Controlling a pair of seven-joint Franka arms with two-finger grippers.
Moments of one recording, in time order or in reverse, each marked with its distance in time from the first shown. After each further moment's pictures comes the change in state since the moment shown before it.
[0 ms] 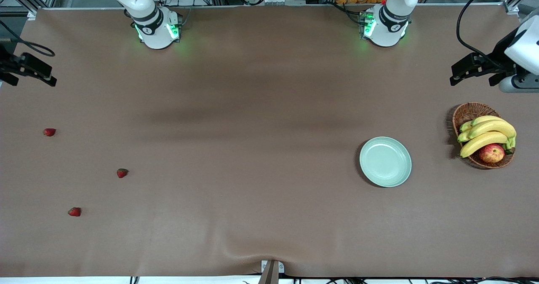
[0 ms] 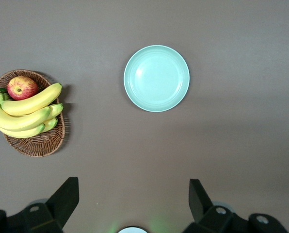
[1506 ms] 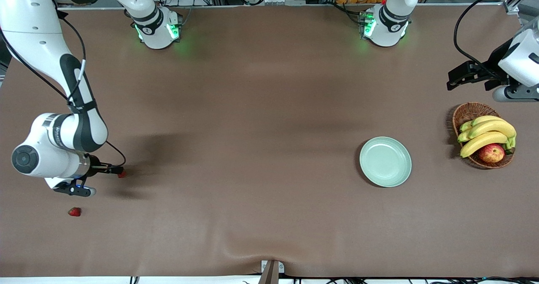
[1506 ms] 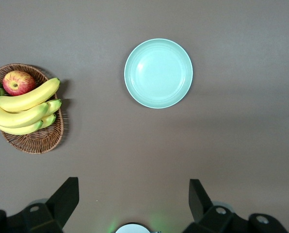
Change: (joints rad) left arm 0.006 0.025 0.001 -0.005 0.000 -0.003 0.000; right arm -0.047 0.708 -0.006 -0.038 0.001 0.647 0.104
